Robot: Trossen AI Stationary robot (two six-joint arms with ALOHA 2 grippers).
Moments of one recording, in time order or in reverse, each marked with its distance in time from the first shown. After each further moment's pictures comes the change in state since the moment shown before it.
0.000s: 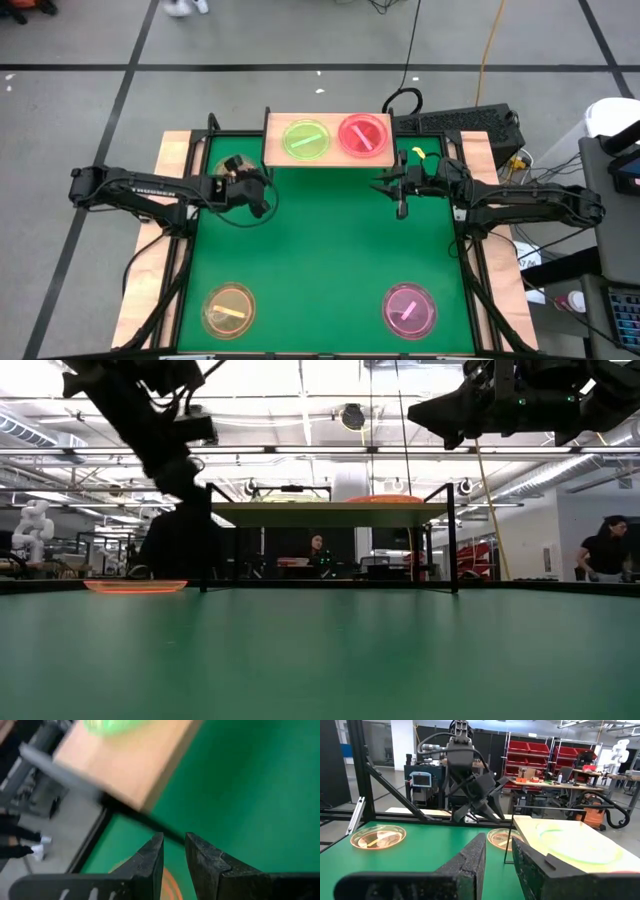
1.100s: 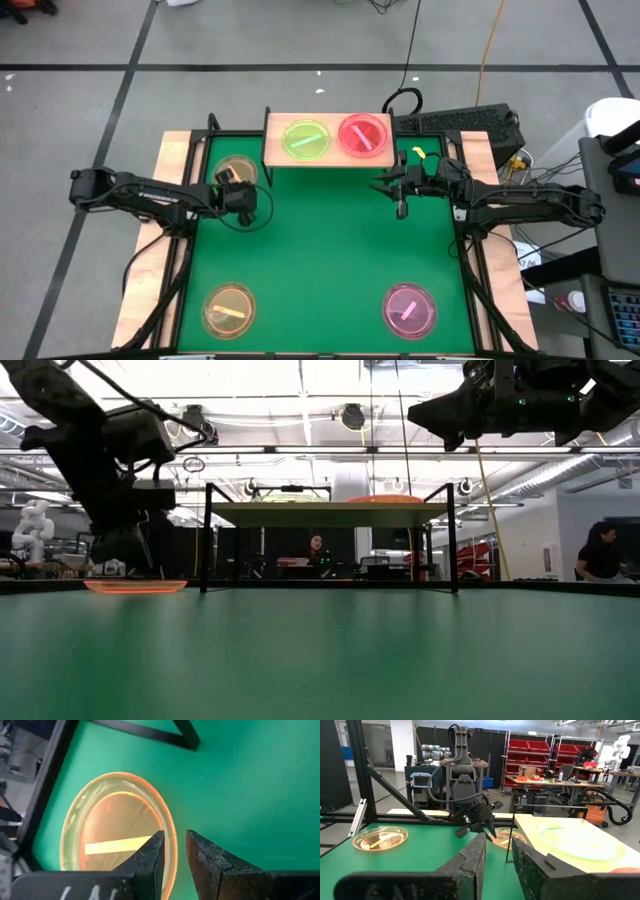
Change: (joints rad) left arm 0.050 0.003 -0.284 0.052 0.102 -0.046; right arm 0.000 0.000 0.000 -0.003 0.000 0.022
